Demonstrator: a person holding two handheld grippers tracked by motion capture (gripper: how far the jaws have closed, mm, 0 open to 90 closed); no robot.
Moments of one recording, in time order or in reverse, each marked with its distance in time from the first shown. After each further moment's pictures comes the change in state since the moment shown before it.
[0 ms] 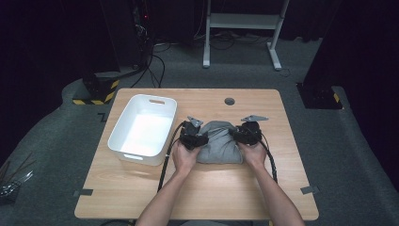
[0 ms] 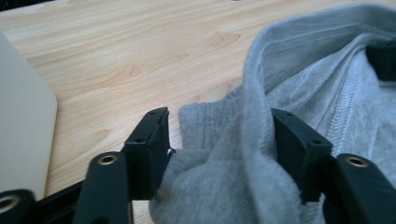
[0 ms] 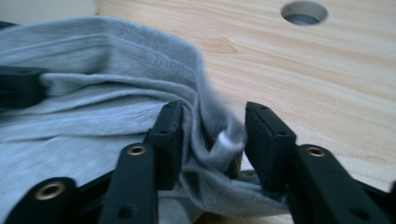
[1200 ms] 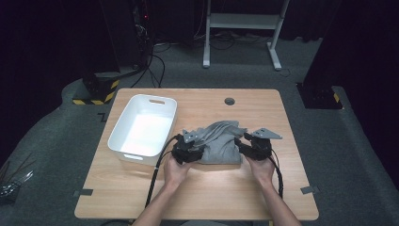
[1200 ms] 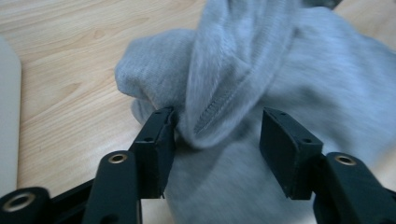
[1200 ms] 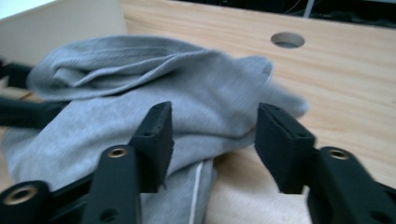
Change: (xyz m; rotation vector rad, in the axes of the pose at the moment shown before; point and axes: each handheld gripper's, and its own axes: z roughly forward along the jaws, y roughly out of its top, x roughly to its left) left arm 0.006 -0.040 -0.027 0.024 -0.142 0.029; right arm 0.023 -0.035 -0.062 -0.156 -0.016 -0.040
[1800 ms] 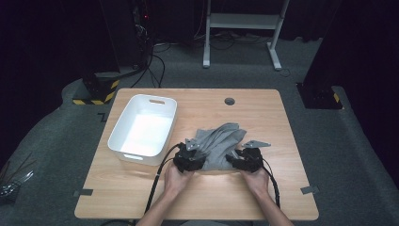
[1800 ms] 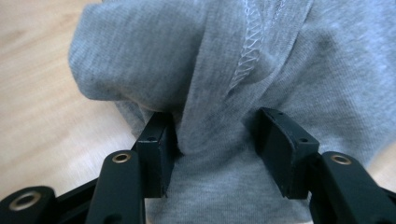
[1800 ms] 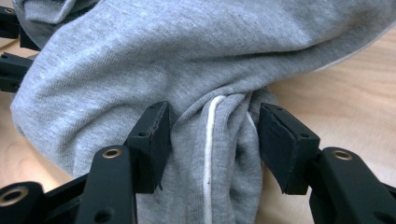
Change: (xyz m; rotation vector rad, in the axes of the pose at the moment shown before) left arm -0.016 -0.033 -0.004 0.083 -0.069 0.036; right arm 0.014 -0.043 0.020 0.196 0.128 0.031
